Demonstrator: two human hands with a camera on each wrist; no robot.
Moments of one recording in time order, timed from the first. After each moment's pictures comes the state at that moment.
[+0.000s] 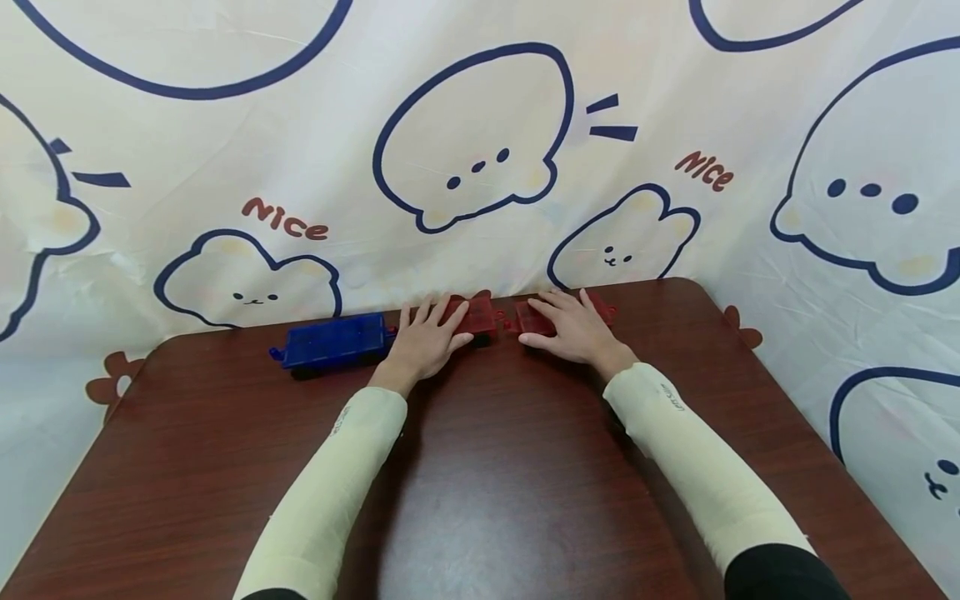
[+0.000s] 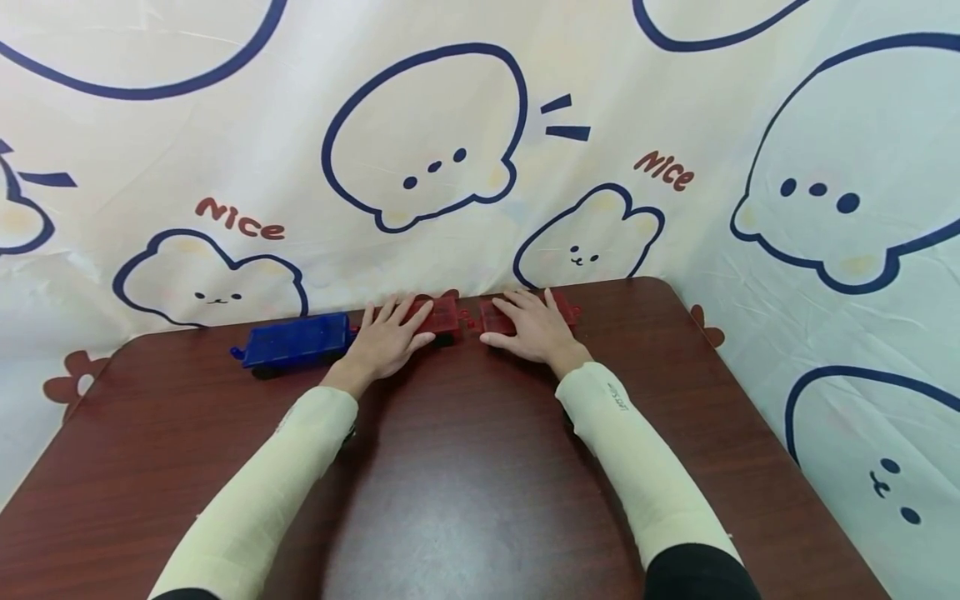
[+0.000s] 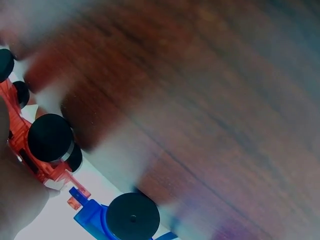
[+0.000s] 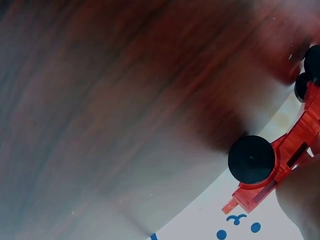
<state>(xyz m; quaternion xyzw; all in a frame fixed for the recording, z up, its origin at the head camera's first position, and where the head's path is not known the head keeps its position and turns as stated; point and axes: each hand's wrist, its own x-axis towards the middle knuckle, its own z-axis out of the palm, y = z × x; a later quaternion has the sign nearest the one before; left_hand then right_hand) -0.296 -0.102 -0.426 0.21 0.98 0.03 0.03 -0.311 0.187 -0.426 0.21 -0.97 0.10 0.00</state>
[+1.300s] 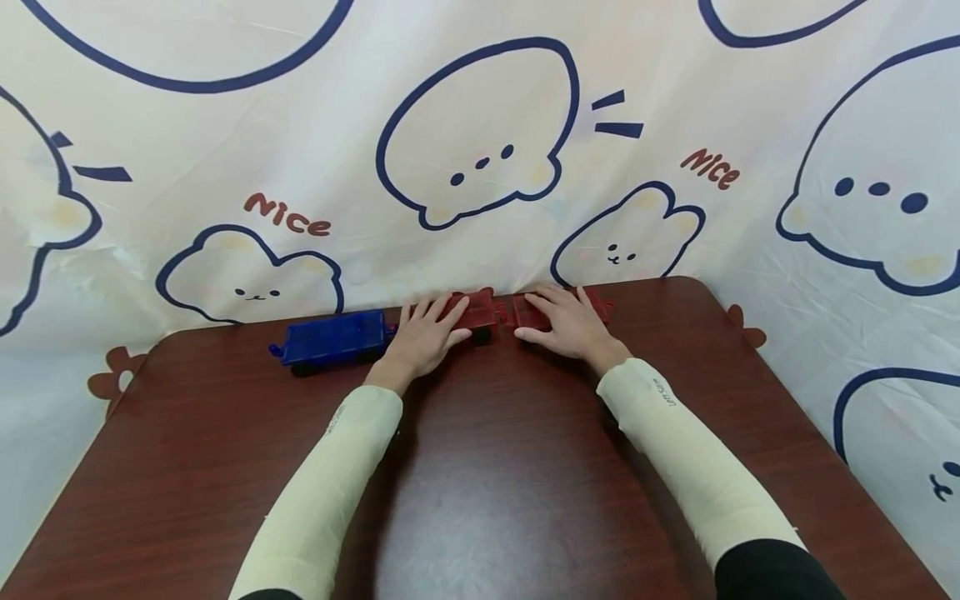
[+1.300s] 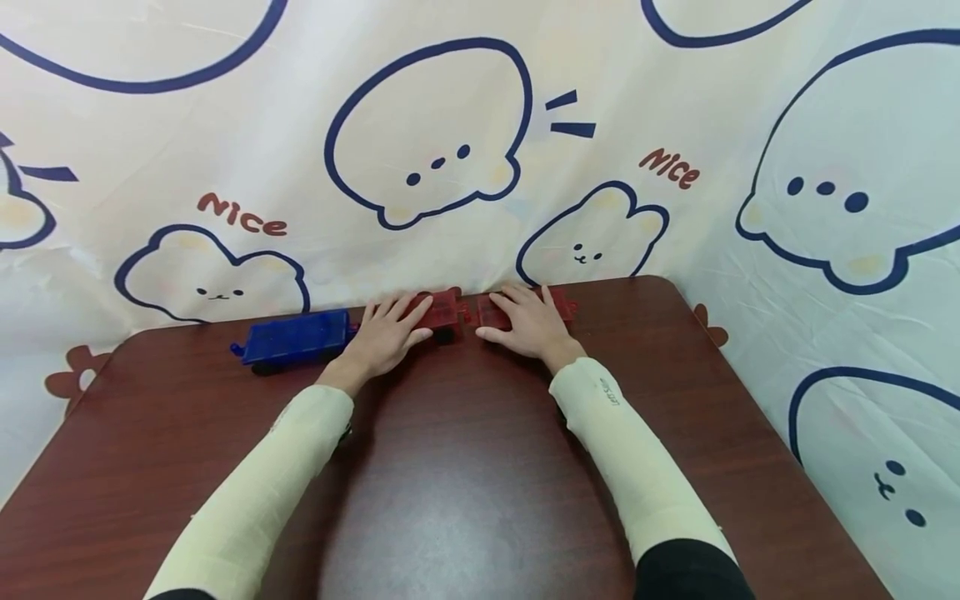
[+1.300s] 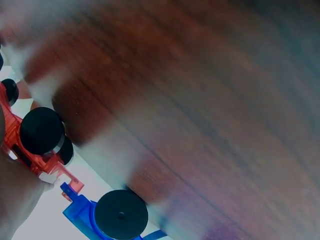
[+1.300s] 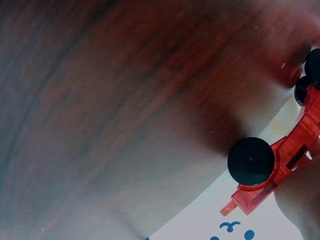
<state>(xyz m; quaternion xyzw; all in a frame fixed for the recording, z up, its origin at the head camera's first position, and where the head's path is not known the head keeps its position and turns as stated) -0.299 -0.111 -0.430 0.24 0.97 0.07 -0.01 -0.318 0.176 -0.427 0.22 -0.97 0.09 0.02</state>
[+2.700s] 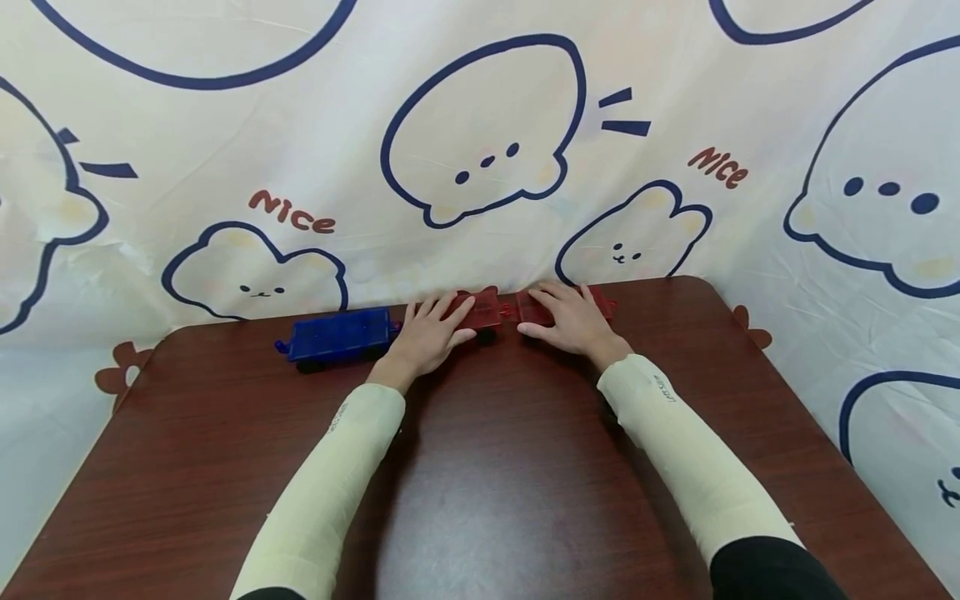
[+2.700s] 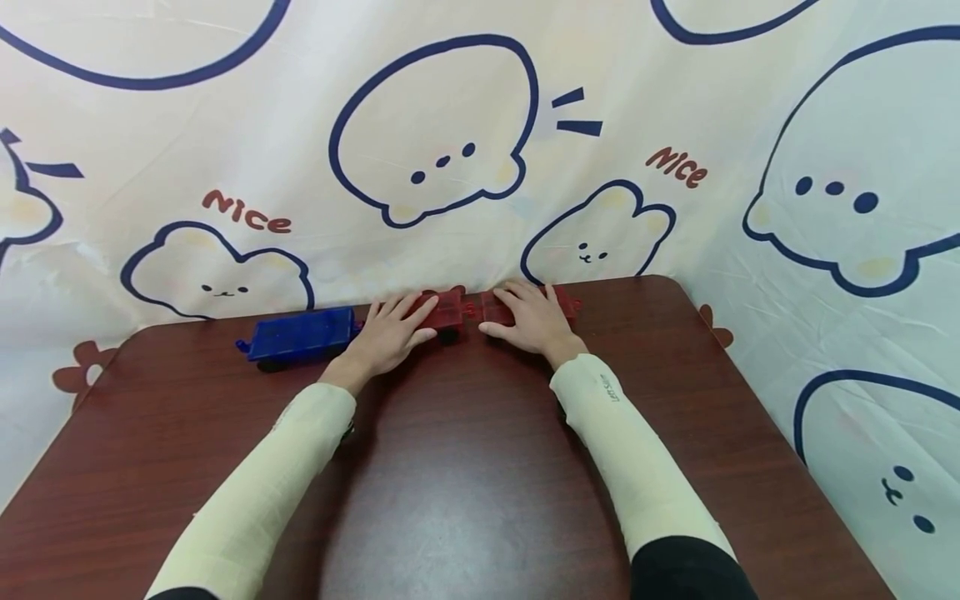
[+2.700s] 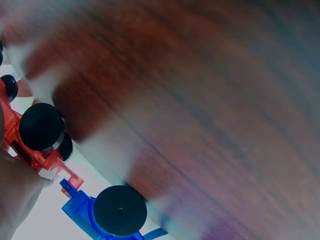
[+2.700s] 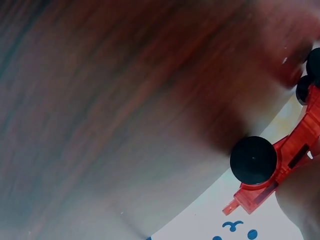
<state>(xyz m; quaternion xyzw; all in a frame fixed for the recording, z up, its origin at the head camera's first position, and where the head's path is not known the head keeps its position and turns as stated) -0.298 -0.111 -0.426 0.24 0.97 0.07 0.00 -0.326 0.175 -0.427 0.20 -0.98 0.10 0.00</state>
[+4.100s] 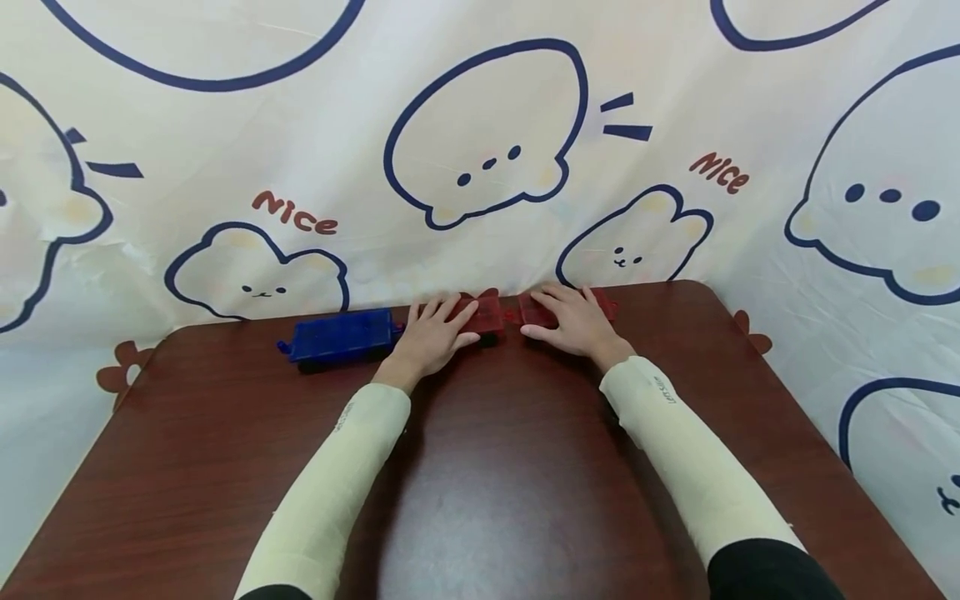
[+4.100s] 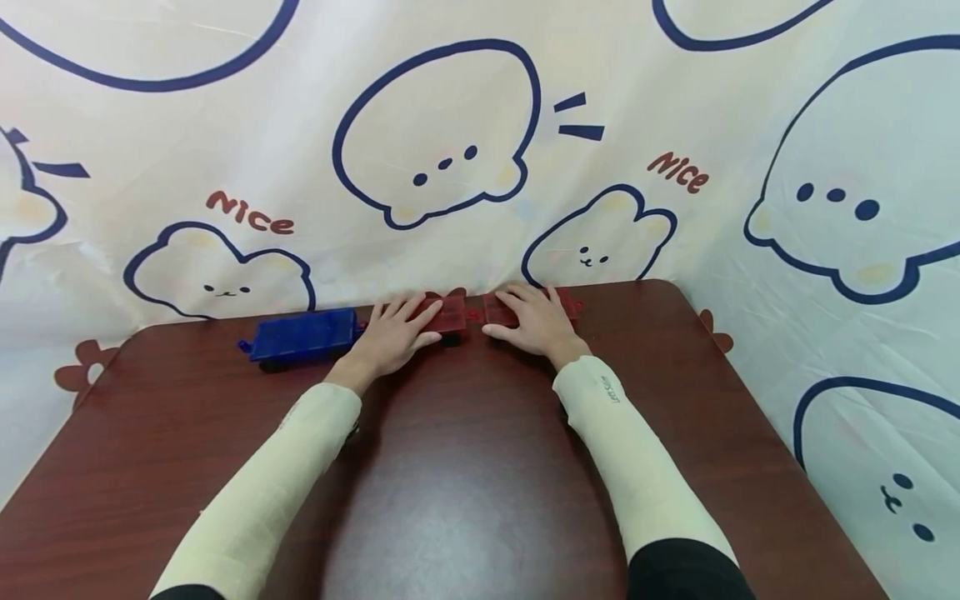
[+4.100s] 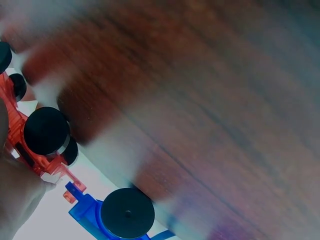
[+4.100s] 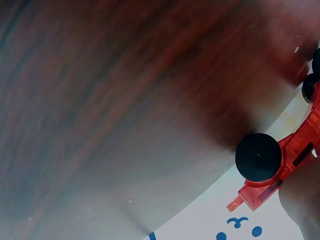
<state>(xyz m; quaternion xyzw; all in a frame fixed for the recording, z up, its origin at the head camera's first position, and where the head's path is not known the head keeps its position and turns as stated) -0.298 -0.107 -0.424 0.24 0.97 0.04 0.01 -0.328 0.178 -0.427 0.22 -0.97 0.10 0.02</state>
